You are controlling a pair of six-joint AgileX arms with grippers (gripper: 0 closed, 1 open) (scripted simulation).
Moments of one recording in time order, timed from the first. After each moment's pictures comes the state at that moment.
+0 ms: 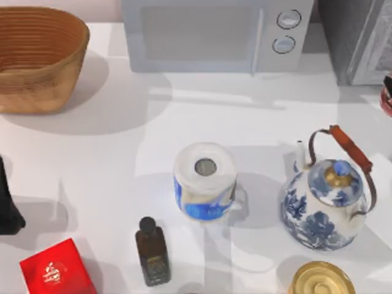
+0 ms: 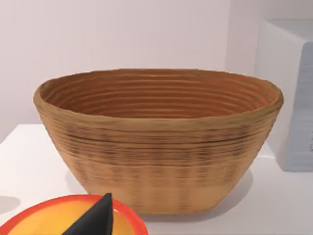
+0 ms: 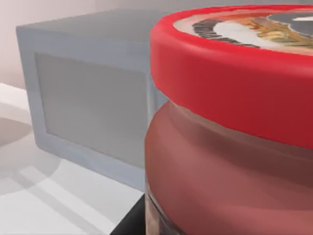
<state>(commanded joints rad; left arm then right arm) 0.00 0.00 0.00 0.00 0.00 0.00 -0.21 1.68 0.49 1.19 -0.80 0.02</state>
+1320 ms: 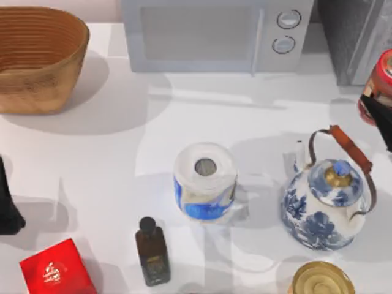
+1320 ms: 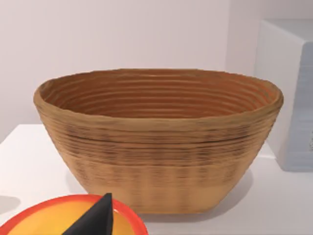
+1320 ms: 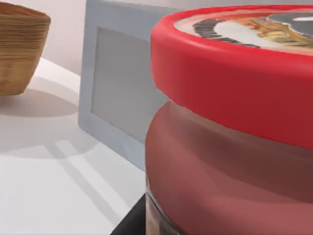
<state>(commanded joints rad) 0.00 0.00 0.00 0.00 0.00 0.00 -0.21 2.09 0.65 1.57 -1.01 -0.03</state>
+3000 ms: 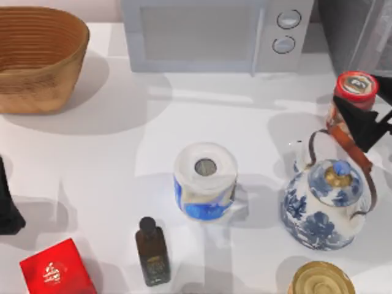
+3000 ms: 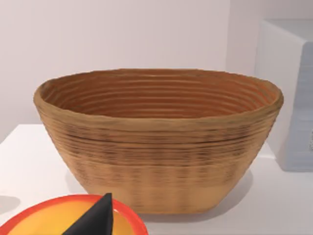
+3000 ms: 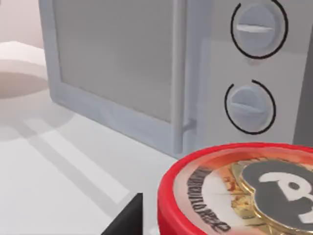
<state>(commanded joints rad) 0.00 0.00 0.00 0.00 0.00 0.00 -0.12 2.29 0.79 1.51 -0.86 0.02</state>
